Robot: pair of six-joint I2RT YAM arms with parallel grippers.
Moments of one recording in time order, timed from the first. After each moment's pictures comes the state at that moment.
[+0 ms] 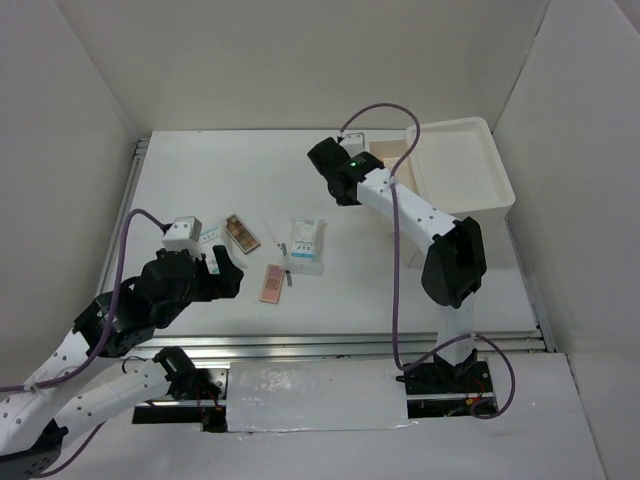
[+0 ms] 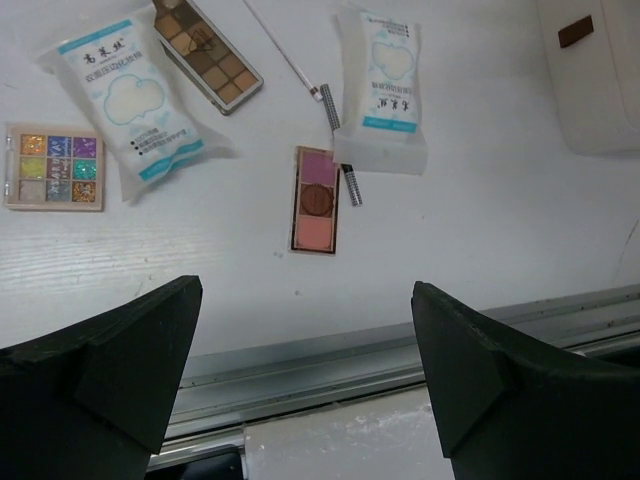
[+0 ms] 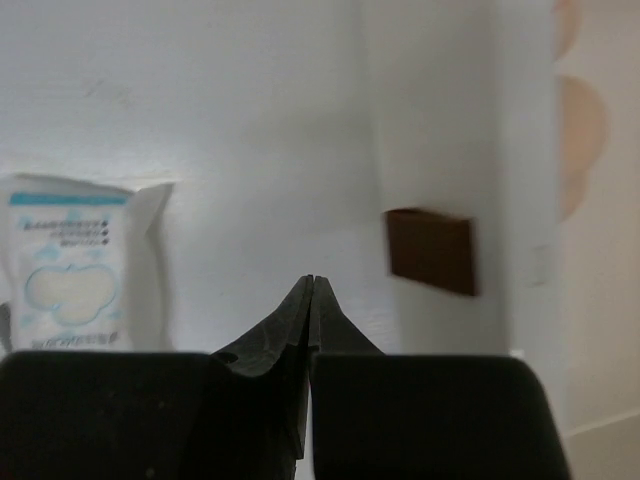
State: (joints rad) left arm -0.79 0.62 0.95 -0.92 -0.45 -0.65; right arm 0.67 1.95 1.83 -0.97 0.63 0.52
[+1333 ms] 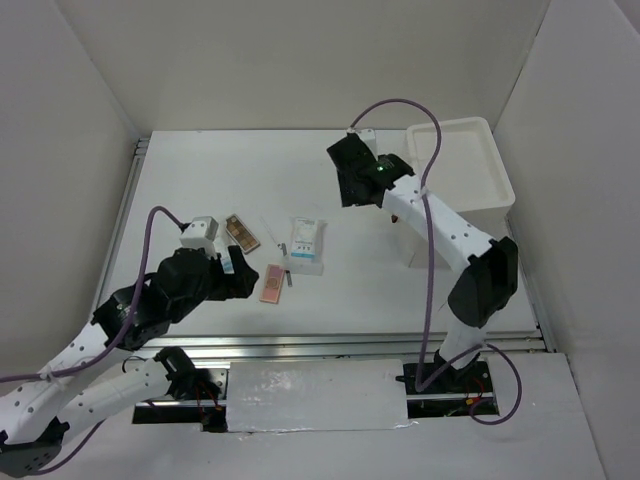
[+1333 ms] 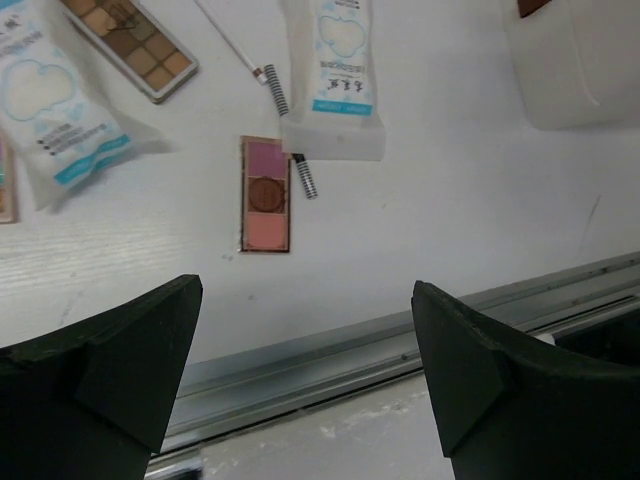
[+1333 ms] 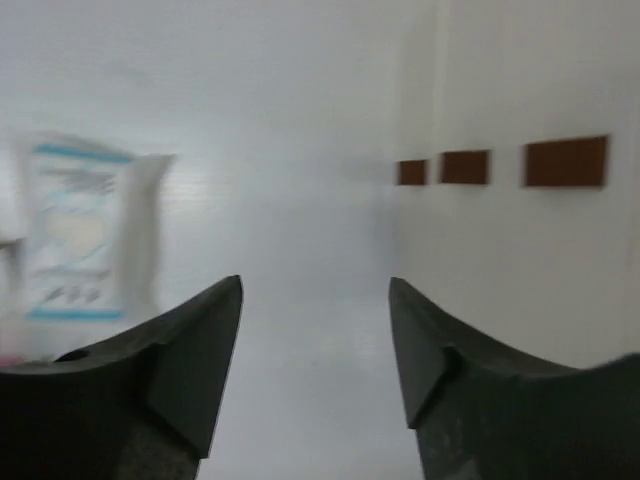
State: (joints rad) left arm -0.80 0.68 0.89 -0.83 -0.35 -0.65; right arm 0.60 1.75 1.72 -0.93 0.57 0.38
